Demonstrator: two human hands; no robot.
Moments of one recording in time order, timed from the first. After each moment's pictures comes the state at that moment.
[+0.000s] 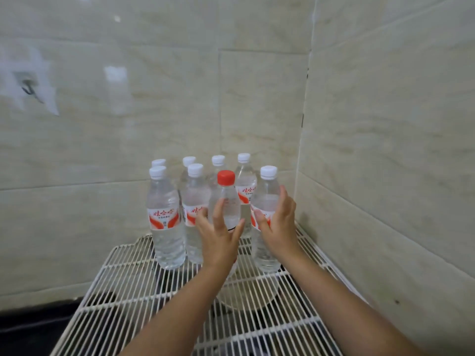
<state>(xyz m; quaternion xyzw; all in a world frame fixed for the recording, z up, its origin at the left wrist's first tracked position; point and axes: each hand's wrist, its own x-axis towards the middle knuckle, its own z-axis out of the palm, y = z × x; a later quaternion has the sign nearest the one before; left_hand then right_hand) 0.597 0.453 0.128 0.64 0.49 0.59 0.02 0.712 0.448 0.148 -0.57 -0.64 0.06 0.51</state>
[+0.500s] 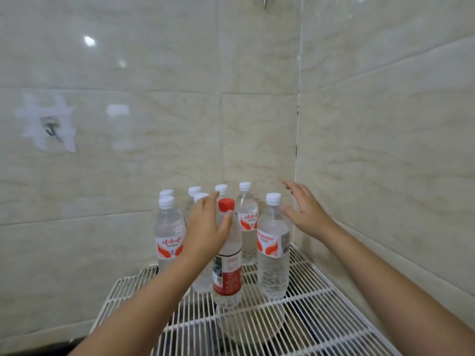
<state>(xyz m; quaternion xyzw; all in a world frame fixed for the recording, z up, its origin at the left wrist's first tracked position) 0.555 0.434 0.215 0.72 0.51 0.46 0.01 0.754 0.428 0.239 -0.57 -0.72 0.05 0.40</state>
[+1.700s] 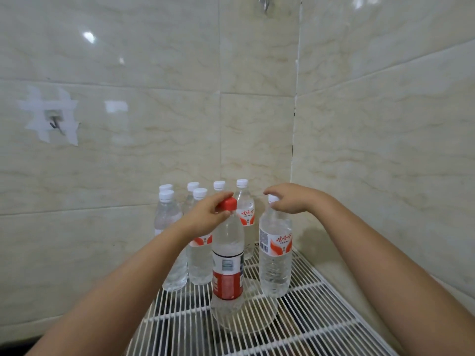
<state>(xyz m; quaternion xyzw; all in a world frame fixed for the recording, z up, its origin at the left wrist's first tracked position) 0.546 0.419 0.247 0.80 0.47 0.32 0.20 0.737 0.426 0.284 -0.62 -0.78 0.01 0.06</state>
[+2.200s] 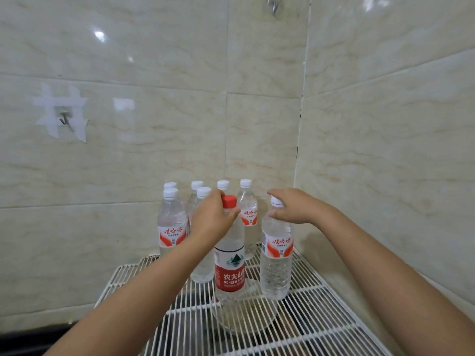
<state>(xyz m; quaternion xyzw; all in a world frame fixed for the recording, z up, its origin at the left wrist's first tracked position) 0.569 0.429 0.231 0.69 0.58 0.43 0.08 0.740 0.423 0.269 -0.62 -0.77 -0.02 0.12</state>
